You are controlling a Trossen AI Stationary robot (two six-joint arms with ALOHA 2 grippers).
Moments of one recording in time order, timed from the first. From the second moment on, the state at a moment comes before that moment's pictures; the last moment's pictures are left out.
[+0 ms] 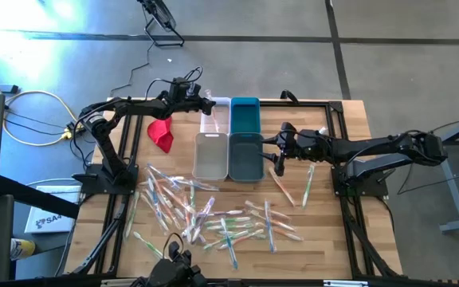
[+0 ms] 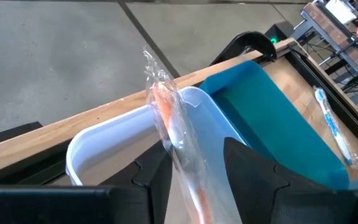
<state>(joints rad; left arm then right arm) 0.82 1.74 0.90 0.39 0.27 -0.42 -0.14 1.12 0.55 0.23 0.11 0.05</state>
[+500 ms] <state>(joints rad) 0.82 1.74 0.90 0.30 0.13 -0.42 -0.14 1.12 0.55 0.24 0.11 0.06</state>
